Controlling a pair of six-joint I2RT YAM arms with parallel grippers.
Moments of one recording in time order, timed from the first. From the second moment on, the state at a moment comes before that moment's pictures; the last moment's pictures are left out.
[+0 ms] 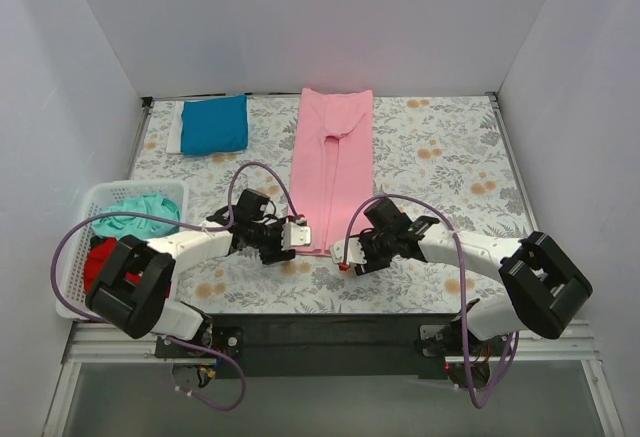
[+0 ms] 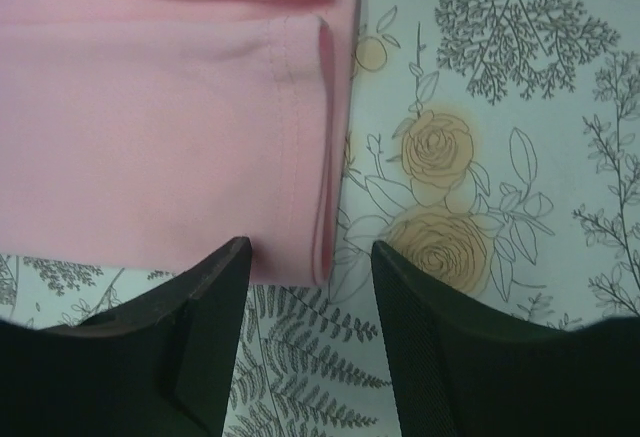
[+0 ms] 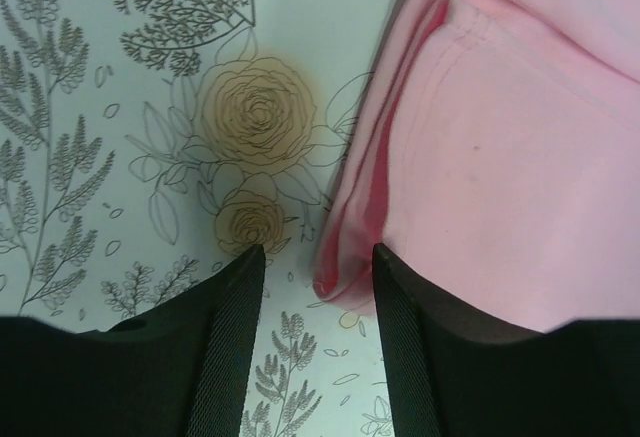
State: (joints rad) left arm -0.51 1.40 0.61 -0.20 0.58 0.94; right arm 0.79 1.39 0.67 -0.36 -0.35 -1.10
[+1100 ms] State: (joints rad) left arm -0.52 1.47 0.62 -0.16 0.60 1.03; right arm 0.77 1.39 0.70 -0.42 -0.38 -1.09
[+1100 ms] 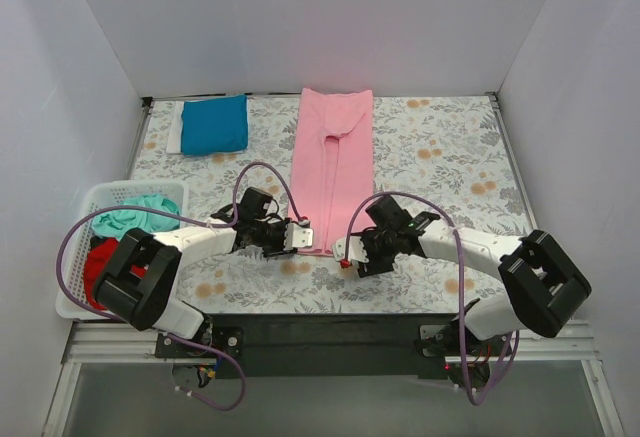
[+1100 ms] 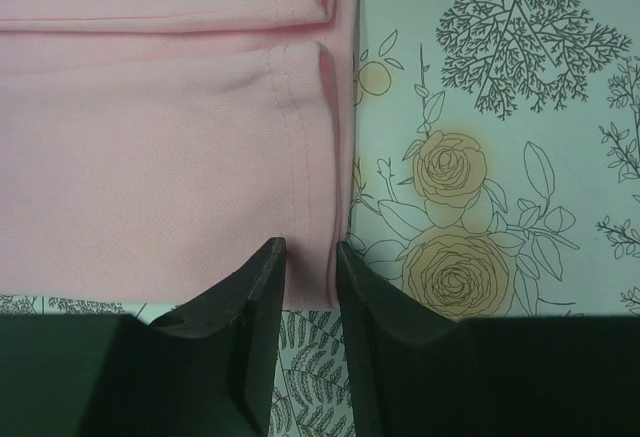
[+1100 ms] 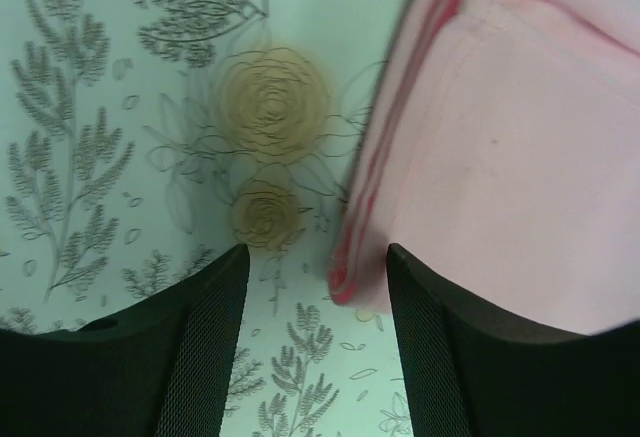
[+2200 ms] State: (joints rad) left arm -0.58 1.25 0.76 -0.48 0.67 0.86; right arm 0.70 1.23 0.79 -0.61 -0.45 -1.05
